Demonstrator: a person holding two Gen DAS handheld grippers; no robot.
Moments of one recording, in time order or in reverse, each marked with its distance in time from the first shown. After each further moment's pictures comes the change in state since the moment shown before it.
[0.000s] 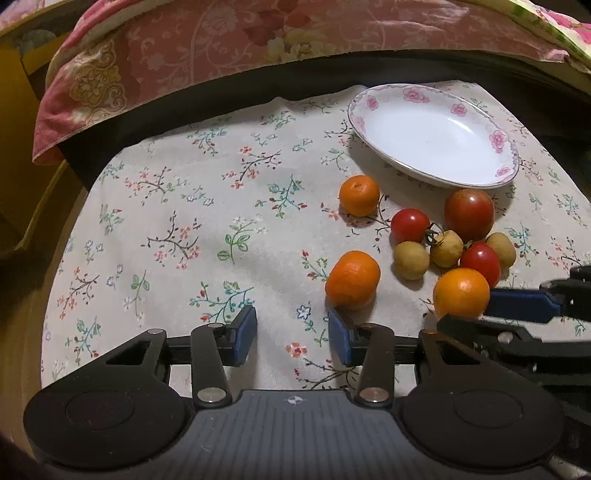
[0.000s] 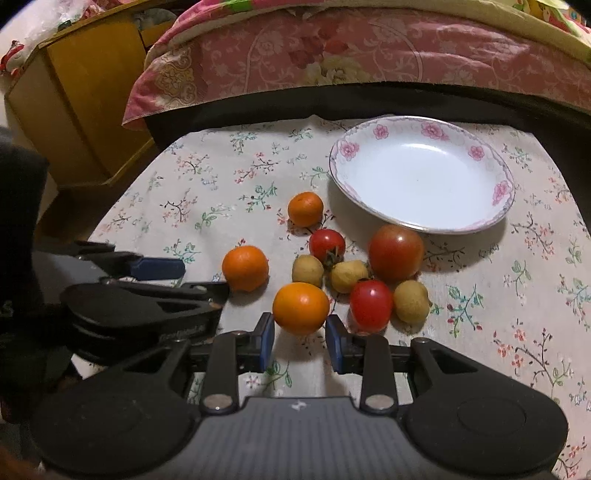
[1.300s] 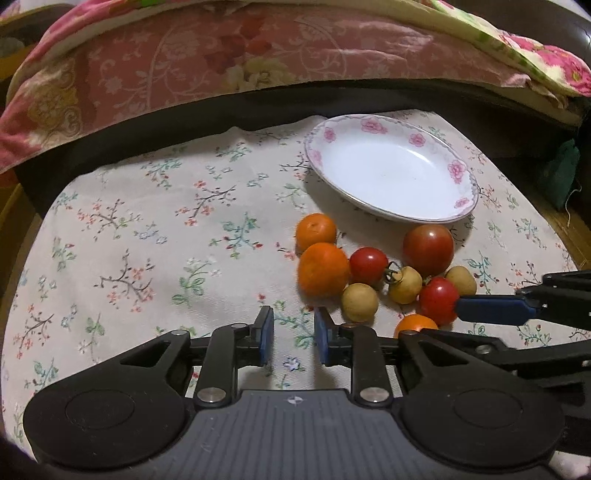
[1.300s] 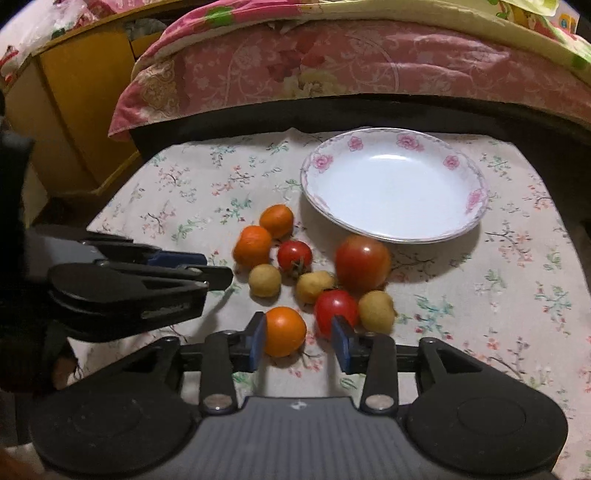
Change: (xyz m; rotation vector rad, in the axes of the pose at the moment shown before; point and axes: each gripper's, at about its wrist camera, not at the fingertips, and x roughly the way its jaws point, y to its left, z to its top) left arm 0.006 0.003 0.005 0.005 -0.101 -0.180; right arm -0.001 -0.010 0.001 -0.018 -0.067 -0.039
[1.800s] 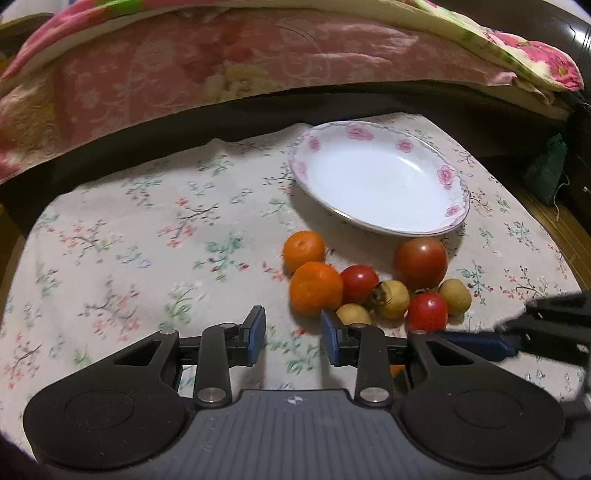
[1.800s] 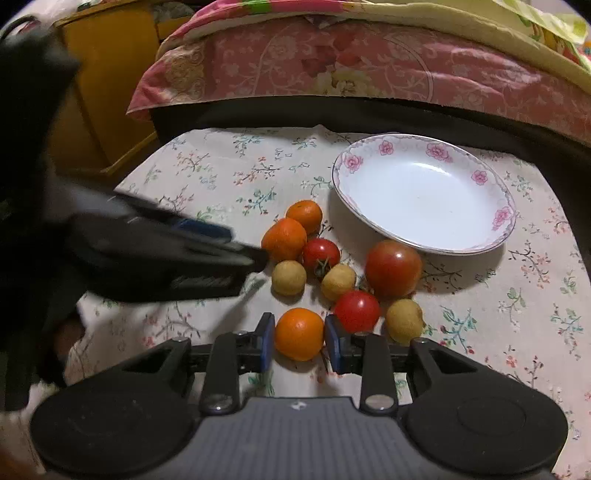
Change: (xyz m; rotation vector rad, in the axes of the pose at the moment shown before) left arm 0.016 -0.007 0.012 0.043 -0.012 -0.045; right arm 0.002 0.017 -0.010 -0.088 -0.008 0.004
